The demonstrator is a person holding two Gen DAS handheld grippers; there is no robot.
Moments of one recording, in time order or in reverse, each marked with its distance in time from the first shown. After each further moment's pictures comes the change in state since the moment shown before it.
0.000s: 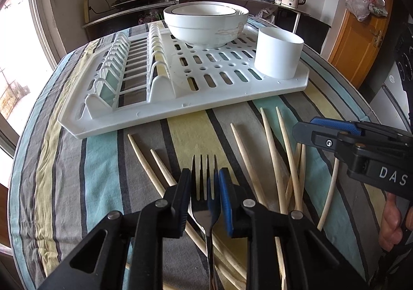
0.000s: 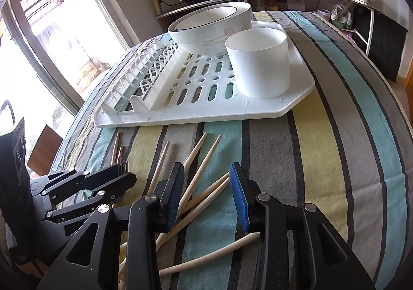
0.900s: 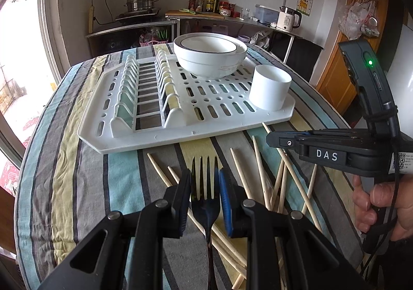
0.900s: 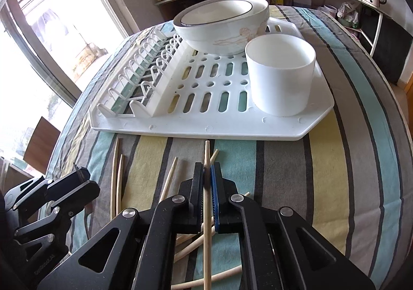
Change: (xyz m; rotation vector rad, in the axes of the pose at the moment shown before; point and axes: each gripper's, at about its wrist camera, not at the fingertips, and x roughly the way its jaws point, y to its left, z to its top) left arm -0.049 0.019 0.007 -0.039 -0.110 -0.057; right arm 0.008 0.017 0.031 -0.032 0.074 -0.008
